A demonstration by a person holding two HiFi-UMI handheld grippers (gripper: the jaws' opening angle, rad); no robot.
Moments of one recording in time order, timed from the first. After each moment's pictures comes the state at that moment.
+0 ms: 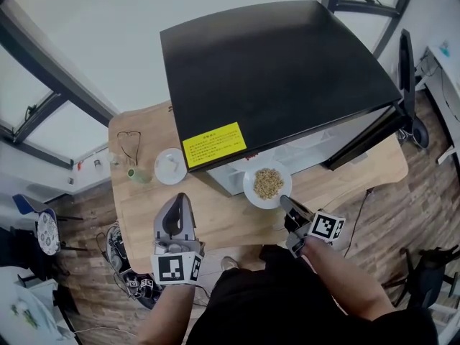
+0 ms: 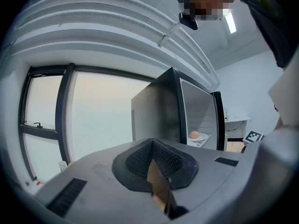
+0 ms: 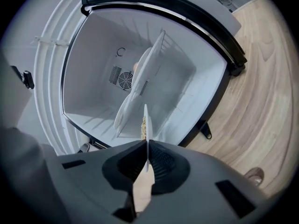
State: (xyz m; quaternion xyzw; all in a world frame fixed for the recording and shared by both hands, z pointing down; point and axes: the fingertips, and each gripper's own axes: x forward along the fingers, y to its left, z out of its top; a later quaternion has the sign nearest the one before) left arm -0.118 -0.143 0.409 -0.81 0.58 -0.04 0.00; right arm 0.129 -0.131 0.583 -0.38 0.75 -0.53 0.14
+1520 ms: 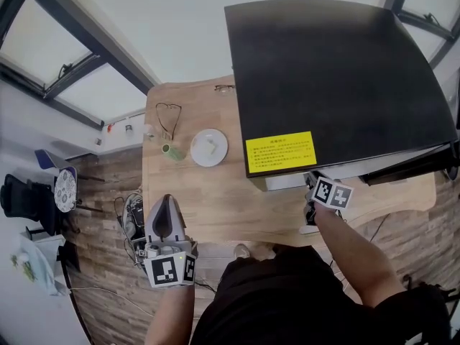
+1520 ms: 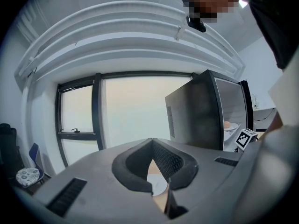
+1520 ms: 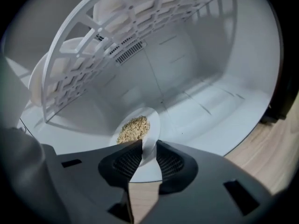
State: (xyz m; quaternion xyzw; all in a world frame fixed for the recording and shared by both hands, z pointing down) left arm -0.238 -0.109 0.401 -0.70 0.71 -0.08 0.00; right arm 0.111 -0.241 0.669 -0.50 0.72 -0.45 -0.15
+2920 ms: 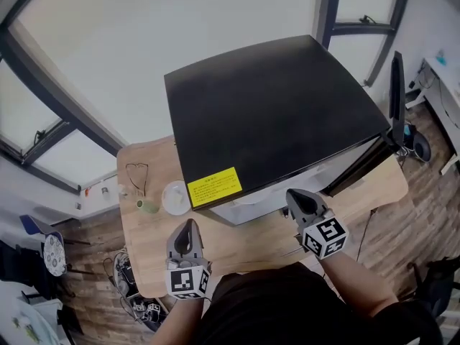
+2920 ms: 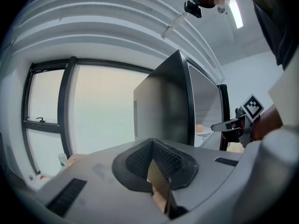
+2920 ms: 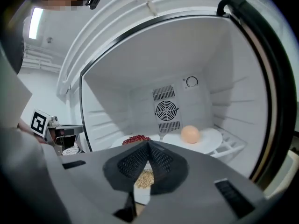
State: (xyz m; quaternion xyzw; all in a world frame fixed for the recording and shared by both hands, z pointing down) left arm -0.120 -0.162 0.439 -0.80 0.59 -0.07 -0.03; right arm 0.138 -0.207 0.463 -0.47 0.87 -0.13 -0.07
